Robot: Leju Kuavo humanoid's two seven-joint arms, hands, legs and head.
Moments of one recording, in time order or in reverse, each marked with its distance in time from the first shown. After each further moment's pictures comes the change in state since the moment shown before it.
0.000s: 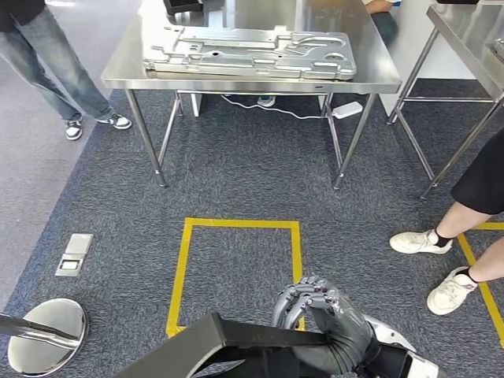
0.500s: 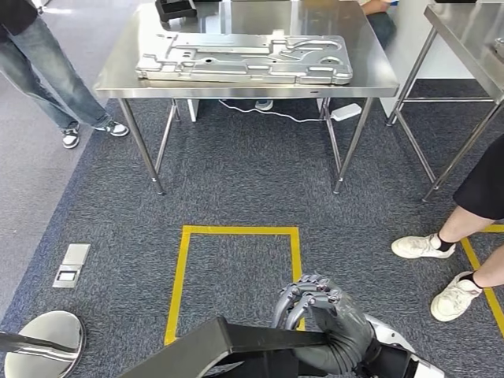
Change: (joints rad) left arm -0.001 0.002 -0.001 0.000 -0.008 0.000 -0.003; right arm -0.001 0.018 0.000 -0.011 0.013 -0.019 -0.019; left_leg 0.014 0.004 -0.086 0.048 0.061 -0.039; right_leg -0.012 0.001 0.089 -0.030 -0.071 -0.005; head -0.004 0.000
